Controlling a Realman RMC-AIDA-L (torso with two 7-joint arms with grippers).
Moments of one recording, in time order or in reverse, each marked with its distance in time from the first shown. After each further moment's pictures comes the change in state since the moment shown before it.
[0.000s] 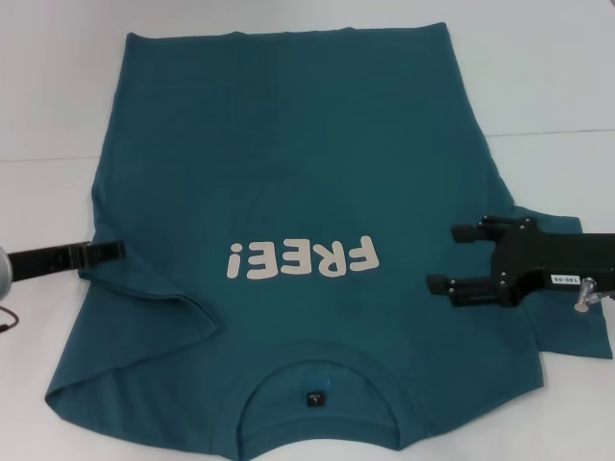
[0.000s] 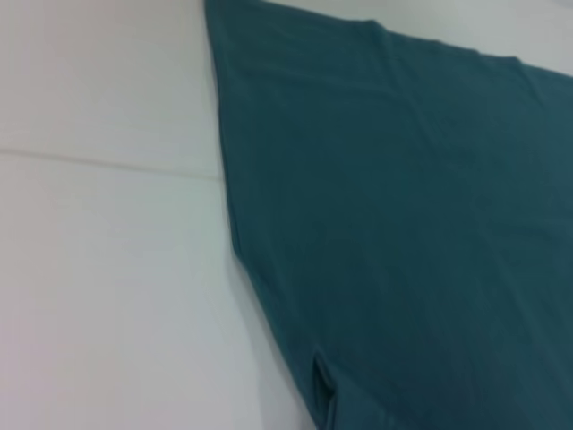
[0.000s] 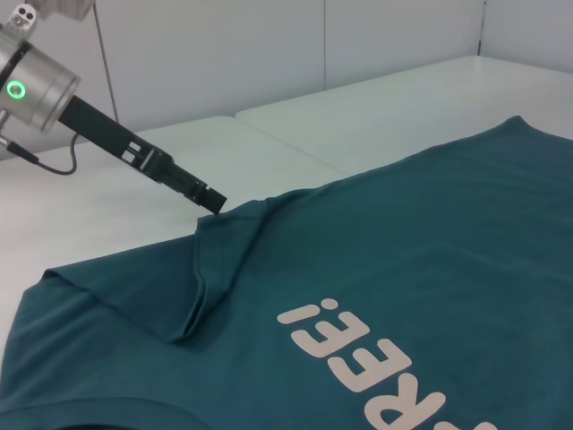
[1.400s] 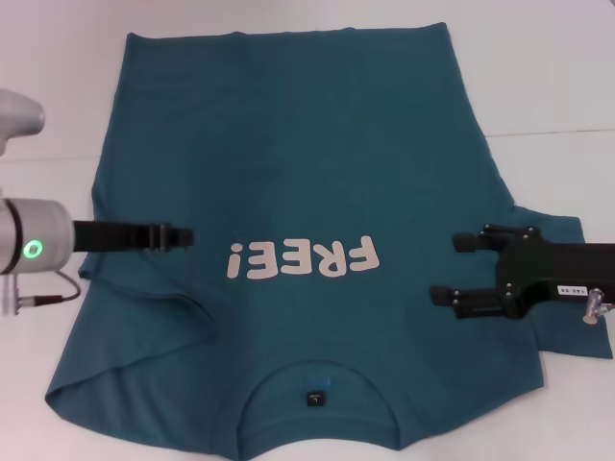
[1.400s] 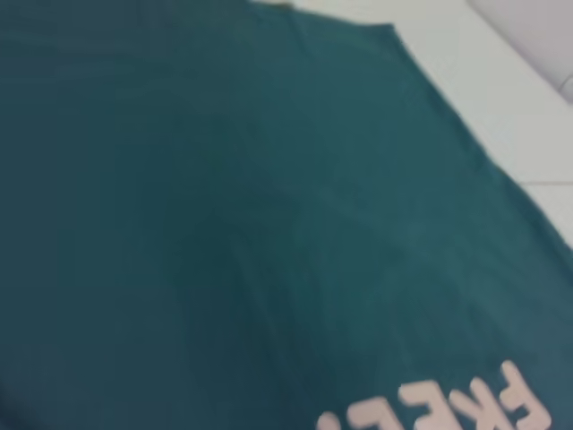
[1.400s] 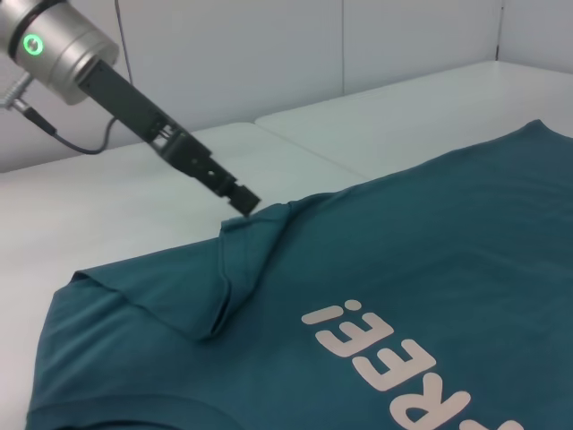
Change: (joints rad) left arm -0.072 -0.029 0.033 -0.167 0.020 0.331 -0.063; right arm -0.018 0.003 0.014 -0.010 0.002 -0.049 -0.013
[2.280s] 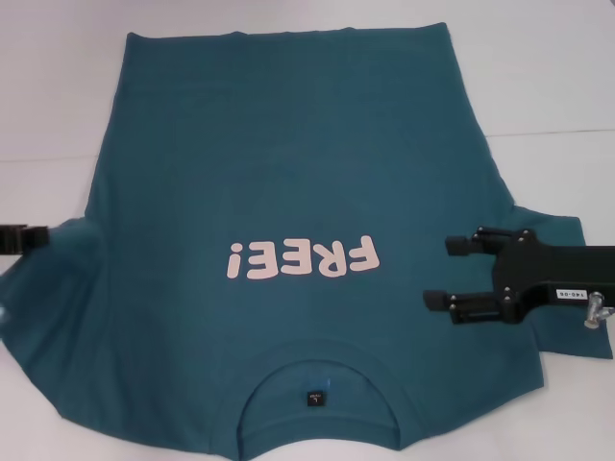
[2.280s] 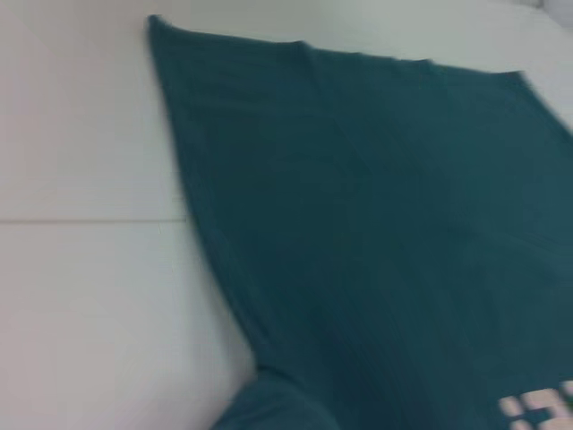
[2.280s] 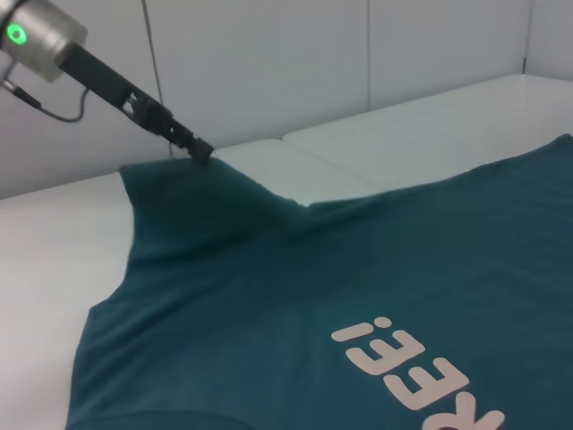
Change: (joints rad) left arm 0.127 0.066 -0.179 -0.186 0.025 0.148 0.086; right arm 0.000 0.003 0.009 -0.005 0.009 -0.051 0.003
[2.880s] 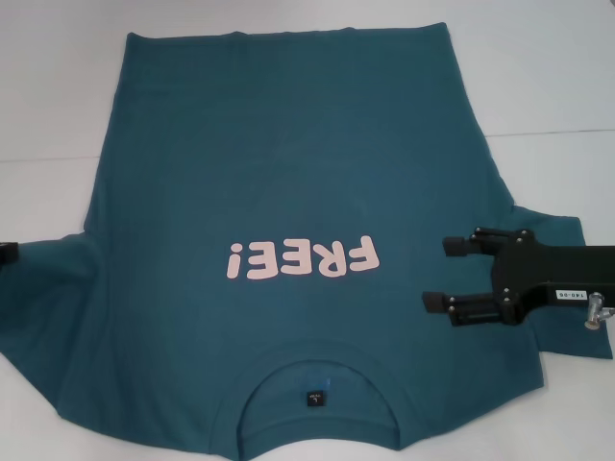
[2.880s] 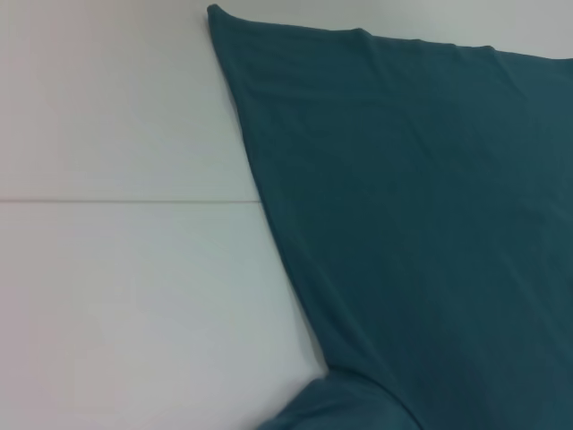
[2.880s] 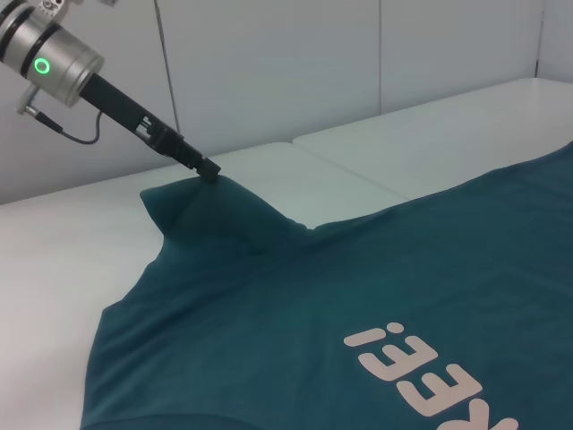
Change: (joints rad) left arm 0.008 0.044 -0.013 0.138 0.003 -0.124 0.074; right arm 0.004 -0.001 0.000 -0.002 0.000 -0.018 -0.001
